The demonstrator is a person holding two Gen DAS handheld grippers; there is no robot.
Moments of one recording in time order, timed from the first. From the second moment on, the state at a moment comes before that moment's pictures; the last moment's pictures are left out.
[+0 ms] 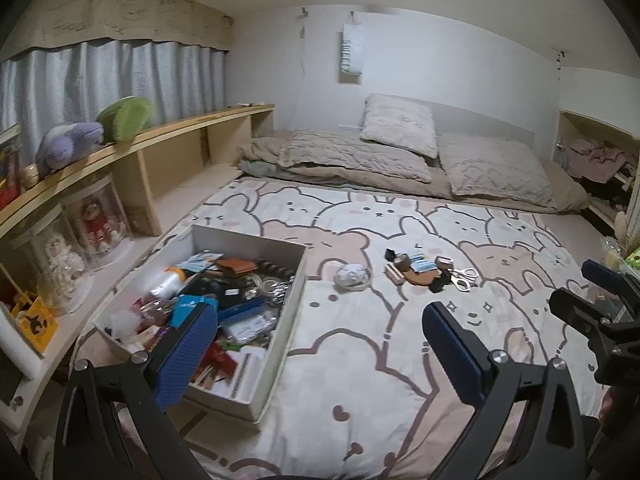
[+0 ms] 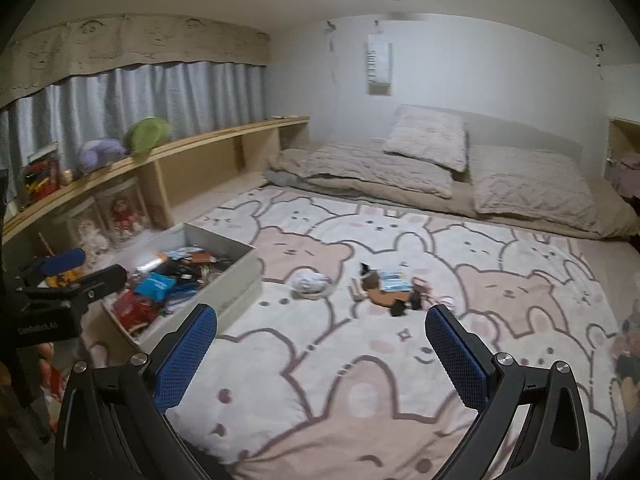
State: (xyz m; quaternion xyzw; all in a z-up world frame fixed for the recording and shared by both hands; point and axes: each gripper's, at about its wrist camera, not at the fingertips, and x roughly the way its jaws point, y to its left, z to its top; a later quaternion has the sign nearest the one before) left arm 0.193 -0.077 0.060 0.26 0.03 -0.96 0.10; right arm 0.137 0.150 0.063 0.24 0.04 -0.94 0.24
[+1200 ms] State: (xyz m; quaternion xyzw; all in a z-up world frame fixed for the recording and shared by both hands) left arm 0.062 -0.040 -0.010 0.31 0.04 -0.95 0.04; right arm 0.040 0.210 -0.010 0.28 0.01 -0.94 0.18
